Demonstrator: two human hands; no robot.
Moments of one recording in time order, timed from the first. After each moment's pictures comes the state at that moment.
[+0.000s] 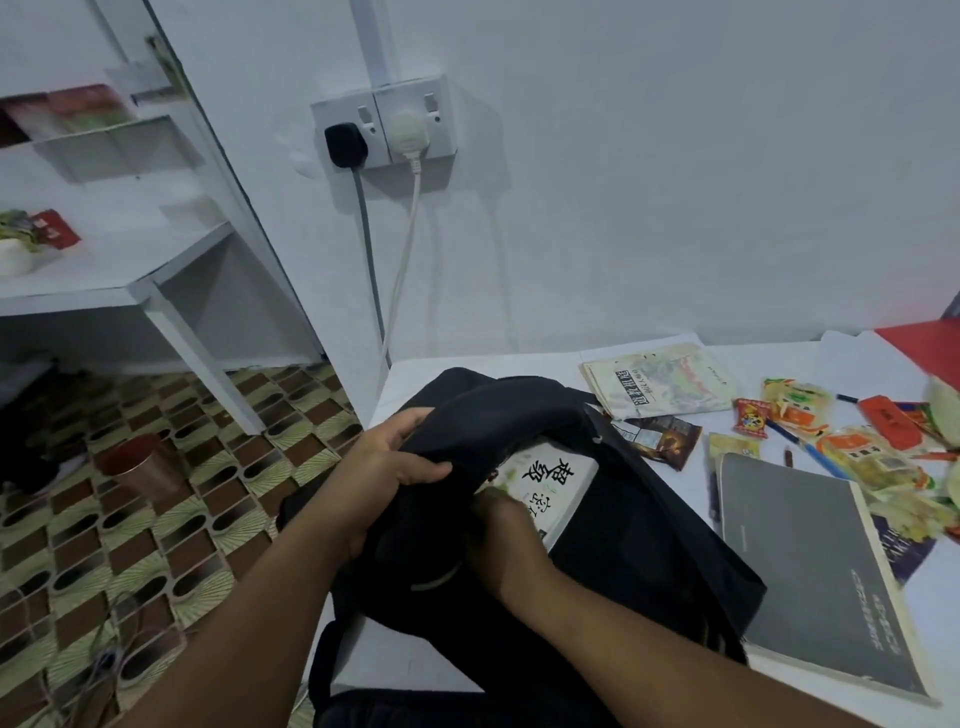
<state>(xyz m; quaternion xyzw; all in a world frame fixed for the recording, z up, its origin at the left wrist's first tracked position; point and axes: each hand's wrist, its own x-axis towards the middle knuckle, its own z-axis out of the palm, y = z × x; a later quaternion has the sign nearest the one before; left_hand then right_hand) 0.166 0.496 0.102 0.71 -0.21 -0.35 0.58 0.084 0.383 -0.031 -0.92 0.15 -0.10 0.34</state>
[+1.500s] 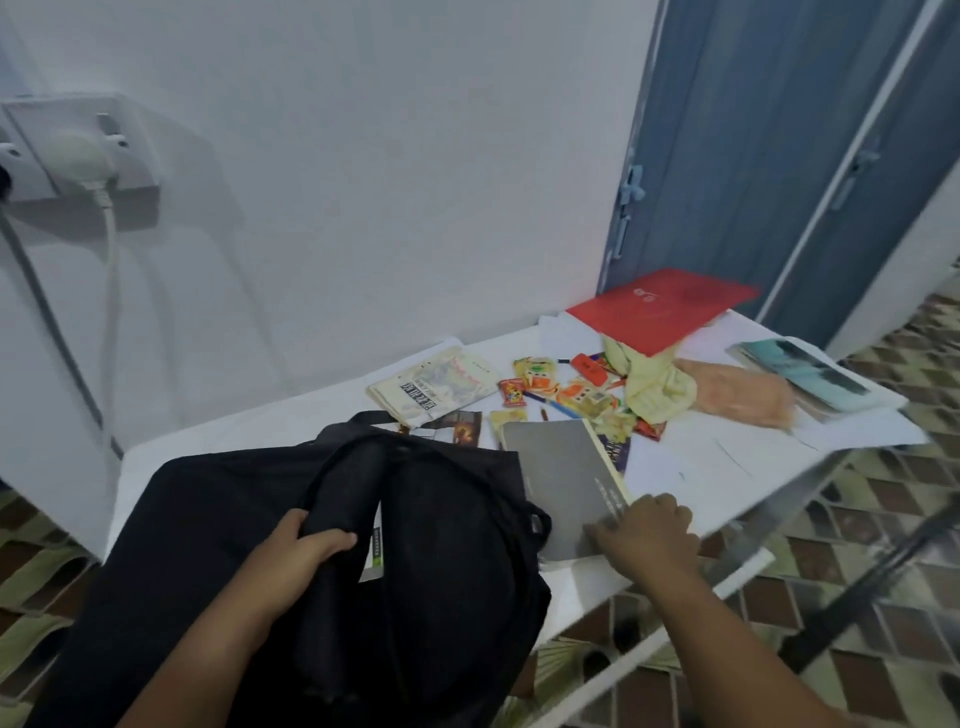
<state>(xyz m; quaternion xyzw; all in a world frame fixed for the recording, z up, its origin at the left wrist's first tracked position) 0.167 0.440 0.019 0.80 -0.27 -0.40 0.35 -0.150 0.271 -0.033 -0.63 0.74 -0.02 0.22</state>
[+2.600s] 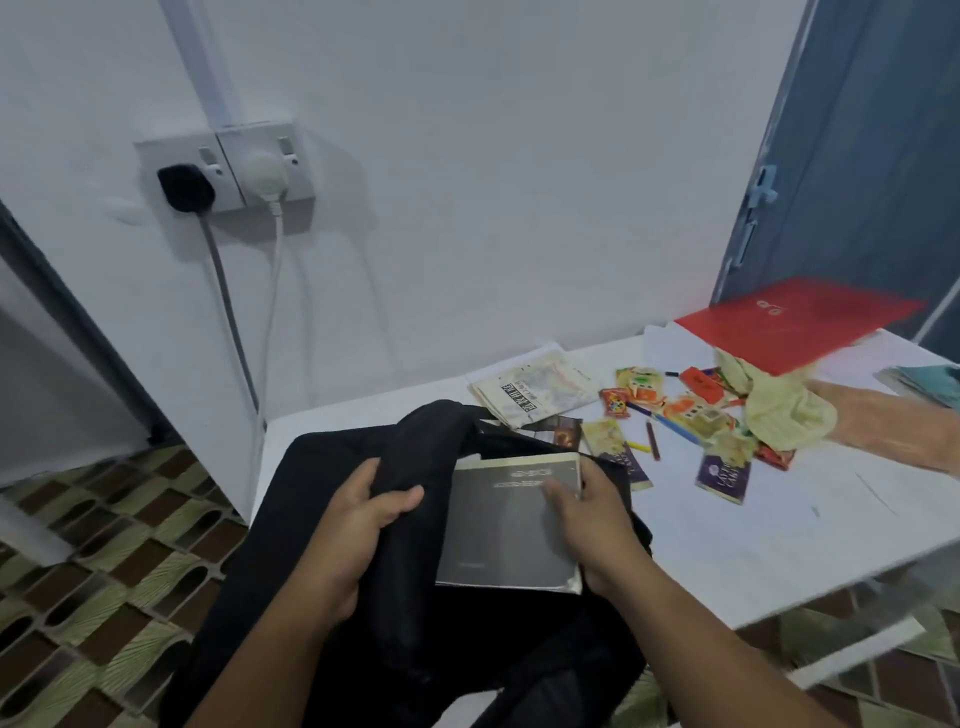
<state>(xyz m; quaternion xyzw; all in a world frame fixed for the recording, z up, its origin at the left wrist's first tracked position) 0.175 0.470 0.055 0.64 -0.24 -0.41 0.60 -0.002 0.320 -0.009 -0.57 0.46 -0.33 0.59</state>
